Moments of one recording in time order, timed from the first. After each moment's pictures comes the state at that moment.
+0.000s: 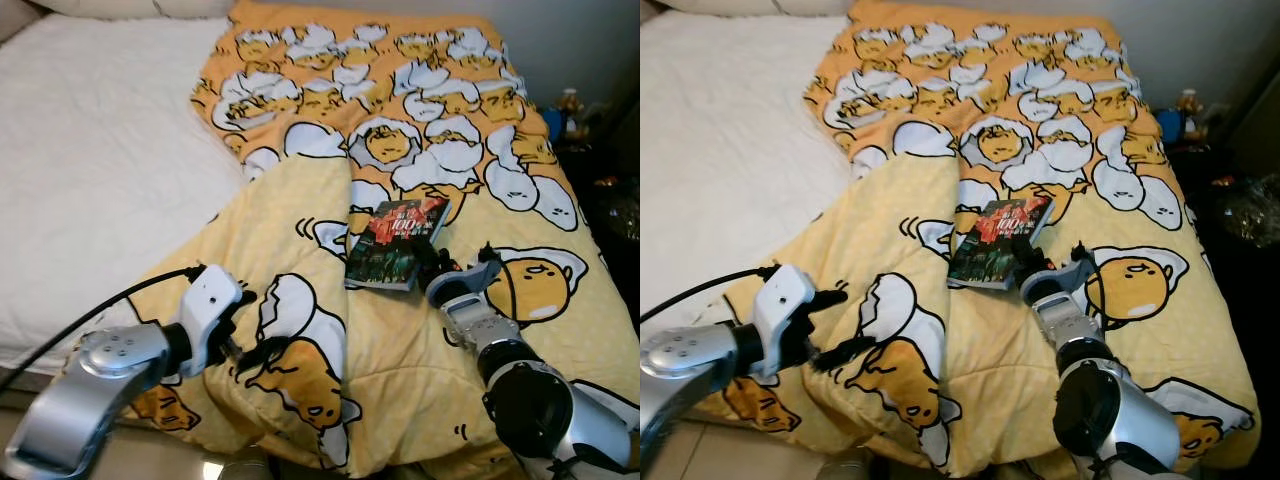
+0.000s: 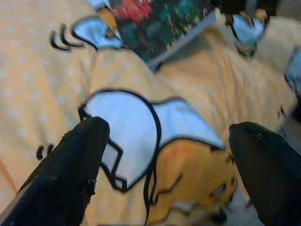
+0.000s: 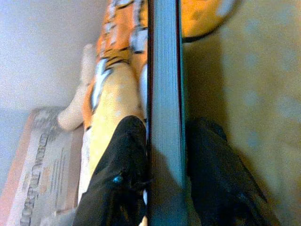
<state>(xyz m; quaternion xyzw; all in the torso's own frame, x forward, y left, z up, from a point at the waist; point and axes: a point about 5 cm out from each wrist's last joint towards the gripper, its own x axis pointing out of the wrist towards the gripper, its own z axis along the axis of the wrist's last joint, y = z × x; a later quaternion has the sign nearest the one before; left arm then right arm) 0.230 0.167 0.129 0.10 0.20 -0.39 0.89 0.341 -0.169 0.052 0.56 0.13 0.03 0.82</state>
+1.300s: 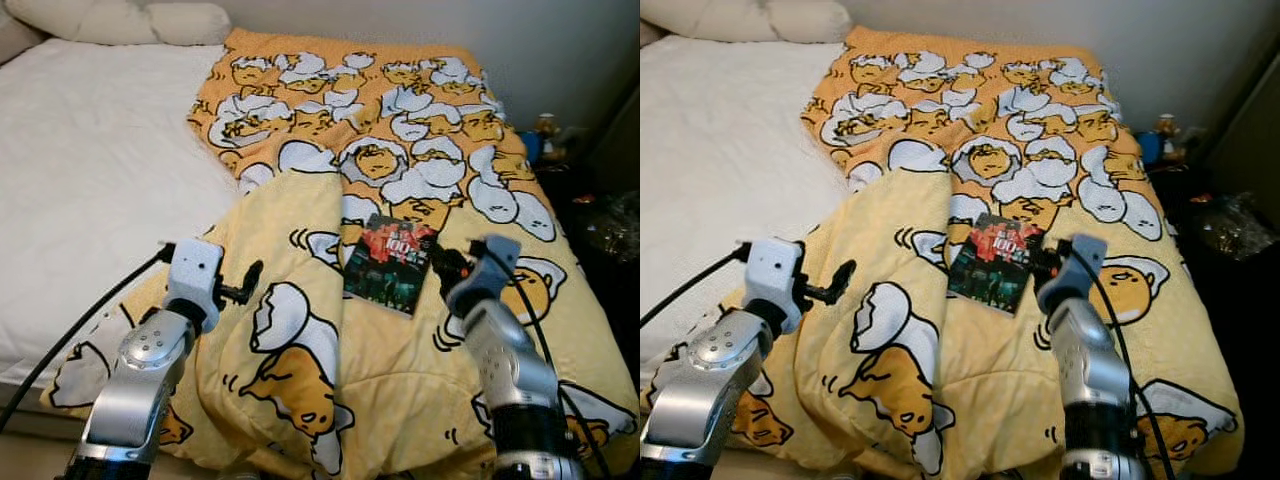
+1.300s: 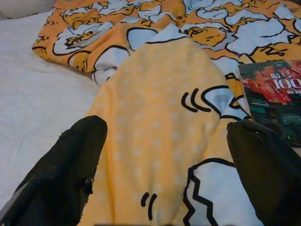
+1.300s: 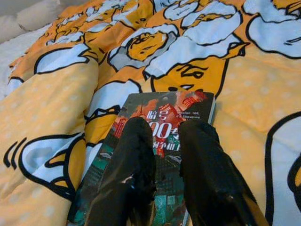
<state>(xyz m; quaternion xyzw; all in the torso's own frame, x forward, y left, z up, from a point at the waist) 0.266 0.175 0.113 0.09 0.10 -0.13 0.98 0.311 -0.172 0.082 0.17 0.14 0.02 0.98</state>
